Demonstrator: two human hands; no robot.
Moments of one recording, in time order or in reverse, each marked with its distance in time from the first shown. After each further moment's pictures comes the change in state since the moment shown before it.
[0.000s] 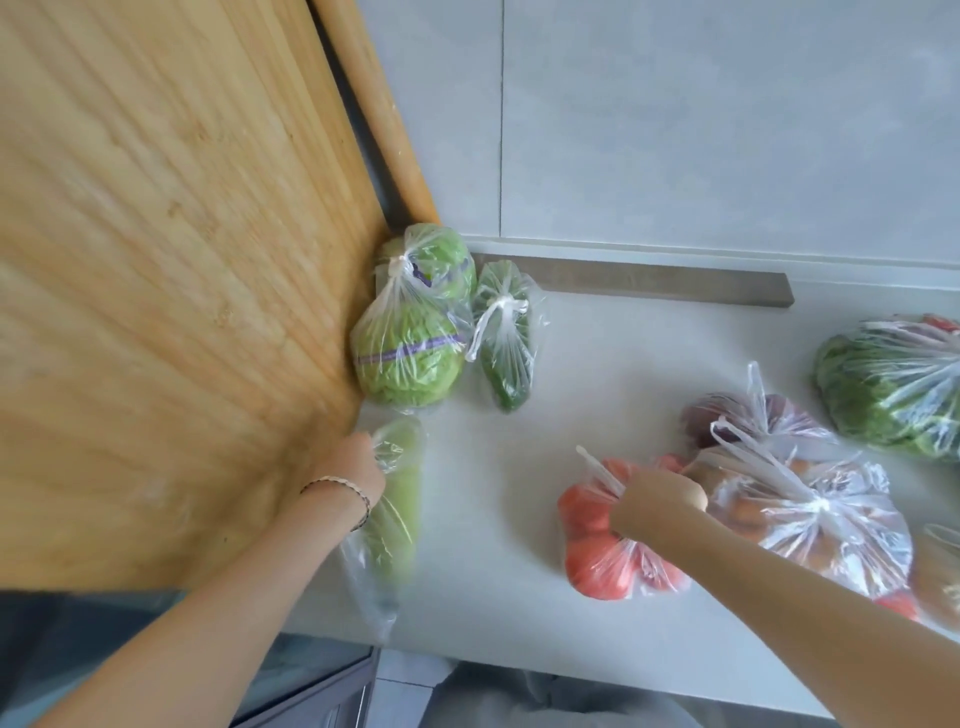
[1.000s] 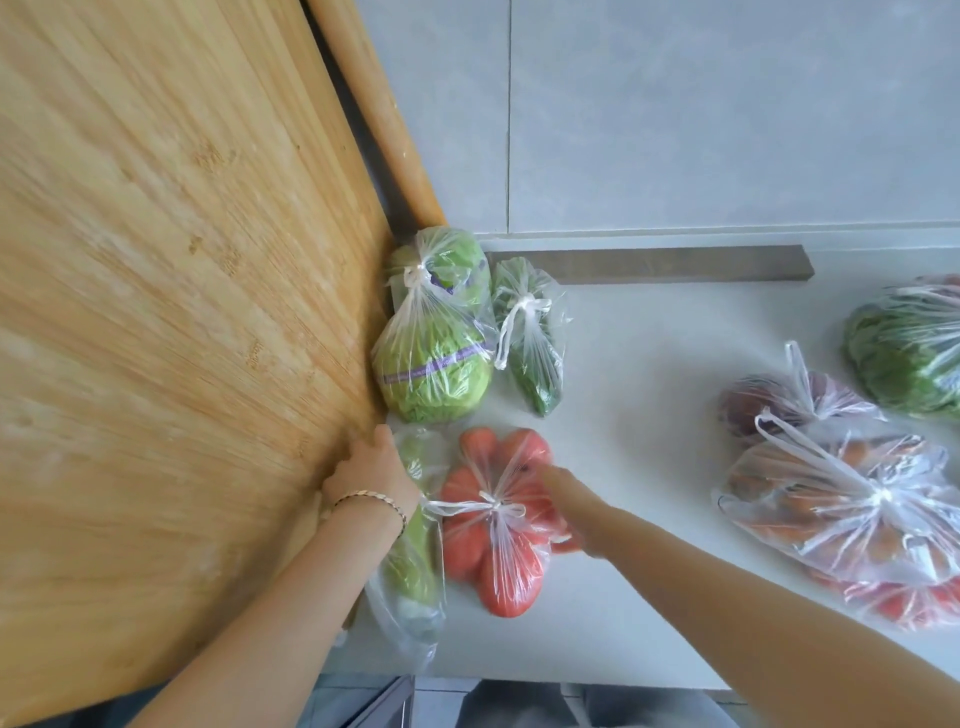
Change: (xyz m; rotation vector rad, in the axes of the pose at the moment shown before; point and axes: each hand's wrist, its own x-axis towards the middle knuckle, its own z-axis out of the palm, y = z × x) left_hand 0.023 -0.016 -0.012 0.052 -0.012 0.016; right_hand 0.016 -0.118 0.029 1.257 -0.450 0.105
